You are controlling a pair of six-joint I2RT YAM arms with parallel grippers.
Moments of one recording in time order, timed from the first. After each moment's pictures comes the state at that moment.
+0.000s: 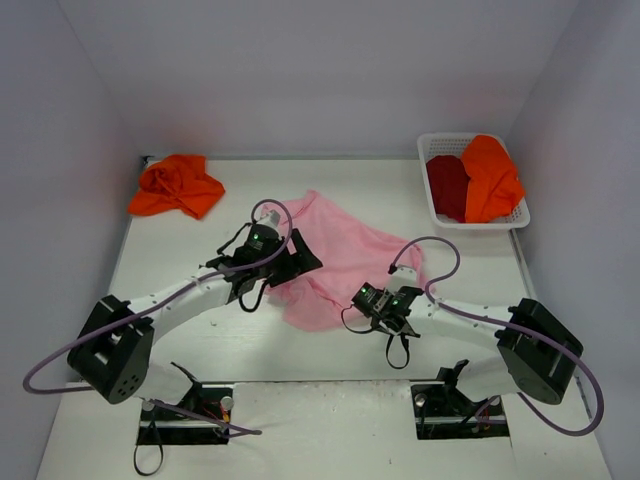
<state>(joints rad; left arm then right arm) -0.63 1.42 0.84 -0.08 0.12 -0.94 0.91 1.35 0.61 -0.61 0.52 1.16</state>
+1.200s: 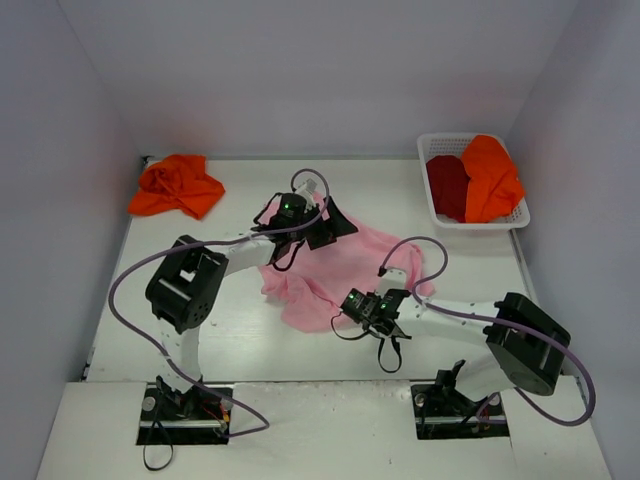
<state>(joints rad) -0.57 1.93 1.20 0.27 0.35 -0.94 0.98 1.42 0.65 -0.62 0.55 1.20</state>
